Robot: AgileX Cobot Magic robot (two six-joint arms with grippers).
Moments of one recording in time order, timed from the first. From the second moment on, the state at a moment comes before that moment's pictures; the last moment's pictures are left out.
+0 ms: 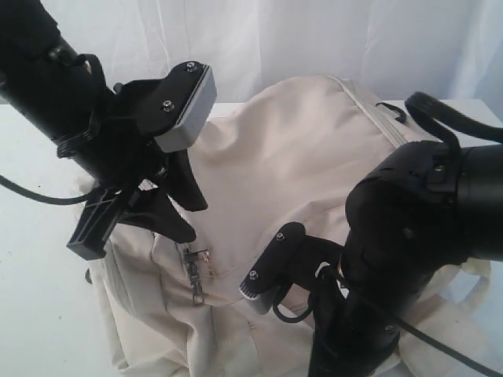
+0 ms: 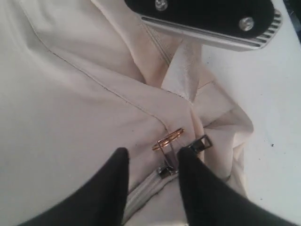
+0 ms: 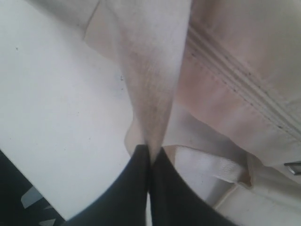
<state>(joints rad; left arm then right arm) -0.57 1.49 -1.25 -0.54 1.12 1.49 0.98 1.49 -0.85 0.02 0.95 -0.16</state>
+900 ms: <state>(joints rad) -0.57 1.66 -1.26 -0.65 1.12 1.42 0.98 1.49 -0.85 0.02 0.96 -0.16</state>
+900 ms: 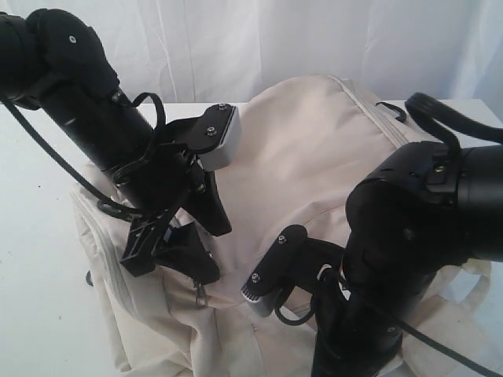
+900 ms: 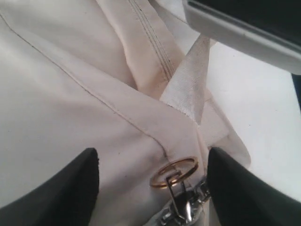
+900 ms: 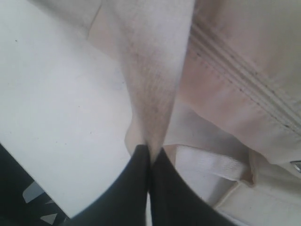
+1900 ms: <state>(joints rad) -0.57 1.67 -1.27 -0.65 1.21 1.28 0.98 1.49 -0.85 0.09 0.97 -0.16</state>
